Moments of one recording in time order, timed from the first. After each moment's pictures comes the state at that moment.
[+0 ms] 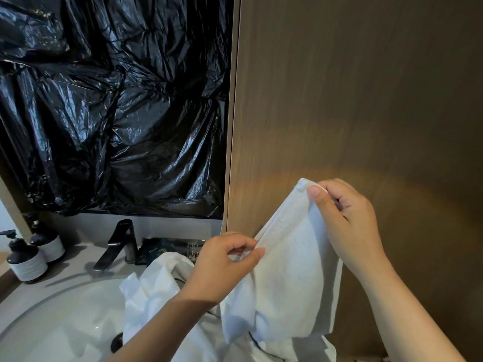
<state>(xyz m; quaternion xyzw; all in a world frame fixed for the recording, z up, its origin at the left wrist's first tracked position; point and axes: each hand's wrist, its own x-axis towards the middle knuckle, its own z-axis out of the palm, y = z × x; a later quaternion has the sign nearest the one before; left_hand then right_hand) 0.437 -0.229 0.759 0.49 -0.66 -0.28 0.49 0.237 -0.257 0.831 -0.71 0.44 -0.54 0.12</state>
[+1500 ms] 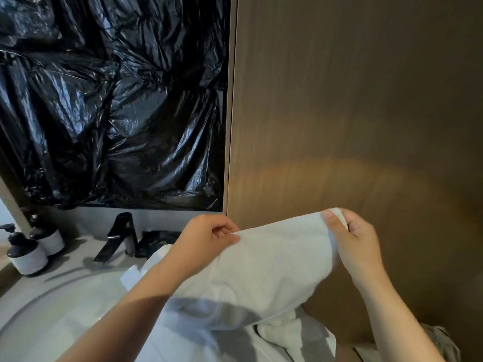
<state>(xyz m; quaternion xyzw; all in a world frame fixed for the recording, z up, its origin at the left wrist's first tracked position) 0.472 -0.254 0.765 0.57 -0.69 -0.24 0.38 0.205 -0.269 0.762 -0.57 0.55 -0.55 0.25</state>
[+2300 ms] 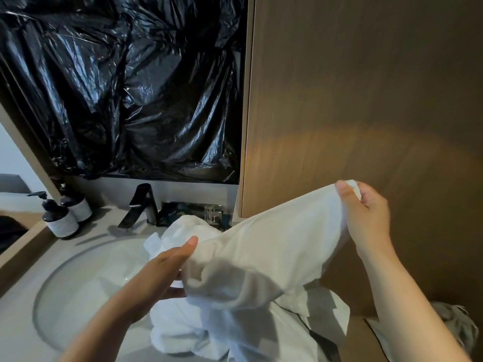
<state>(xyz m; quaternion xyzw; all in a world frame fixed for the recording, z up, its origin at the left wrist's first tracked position) 0.527 -0.161 0.725 0.63 -0.43 -0.55 0.34 0.228 -0.269 0.759 -0.52 0.57 -0.57 0.28</state>
